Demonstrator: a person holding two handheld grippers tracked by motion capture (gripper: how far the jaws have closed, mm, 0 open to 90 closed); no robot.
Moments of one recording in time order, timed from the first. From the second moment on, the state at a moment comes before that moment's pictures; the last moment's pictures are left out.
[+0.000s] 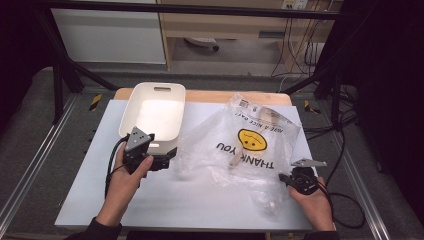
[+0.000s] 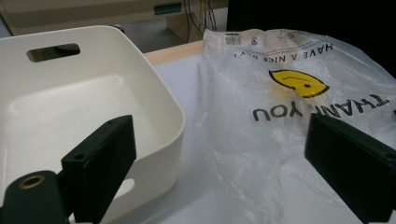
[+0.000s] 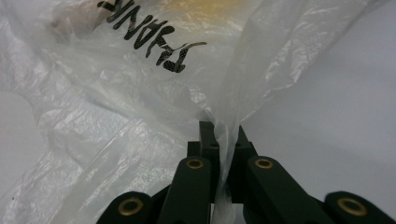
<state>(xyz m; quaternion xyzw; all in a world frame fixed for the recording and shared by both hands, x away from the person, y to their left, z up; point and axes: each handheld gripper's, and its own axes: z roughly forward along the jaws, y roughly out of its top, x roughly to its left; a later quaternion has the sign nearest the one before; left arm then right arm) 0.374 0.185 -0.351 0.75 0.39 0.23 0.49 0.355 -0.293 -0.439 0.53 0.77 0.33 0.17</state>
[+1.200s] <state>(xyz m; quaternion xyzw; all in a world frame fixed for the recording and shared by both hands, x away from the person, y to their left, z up) 0.376 0.088 -0.425 0.81 0.36 0.18 0.42 0.367 -0.327 -0.447 0.57 0.74 0.31 0.20</state>
